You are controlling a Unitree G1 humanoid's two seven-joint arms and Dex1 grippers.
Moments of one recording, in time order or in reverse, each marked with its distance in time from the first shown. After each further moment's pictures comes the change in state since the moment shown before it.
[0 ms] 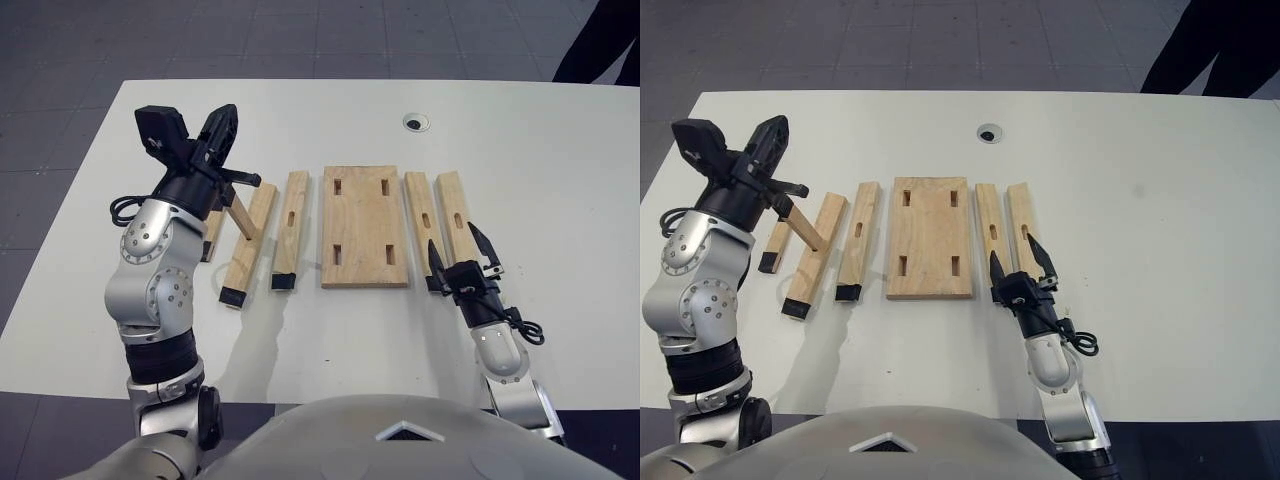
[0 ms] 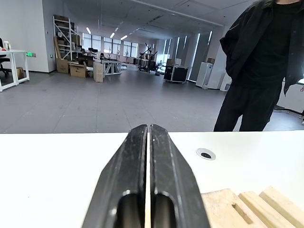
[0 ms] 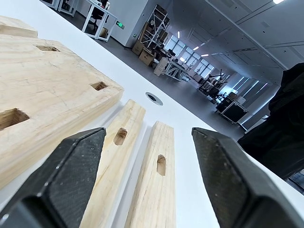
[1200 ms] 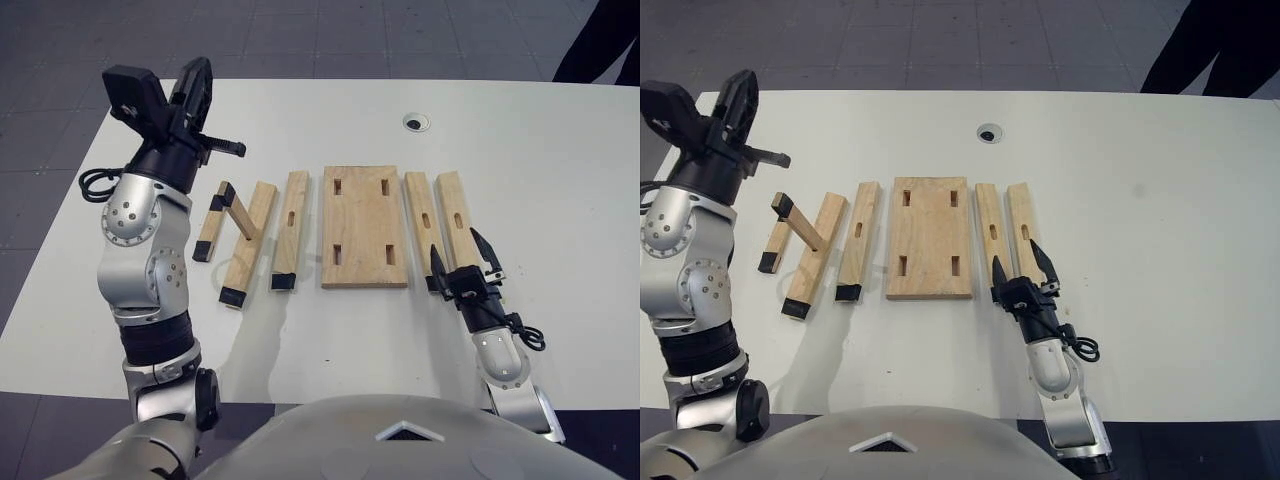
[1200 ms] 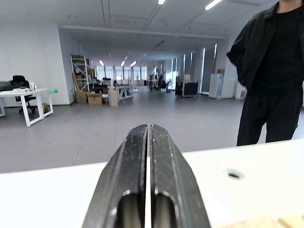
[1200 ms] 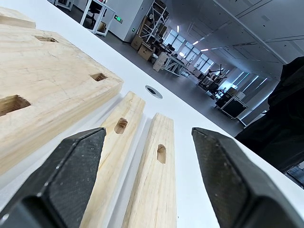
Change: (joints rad) left arm -0.033 0.021 -0.006 0.063 0.132 -0.115 -0.010; right arm 0.029 -0.001 -0.003 -0.001 -0.001 -0.001 -0.010
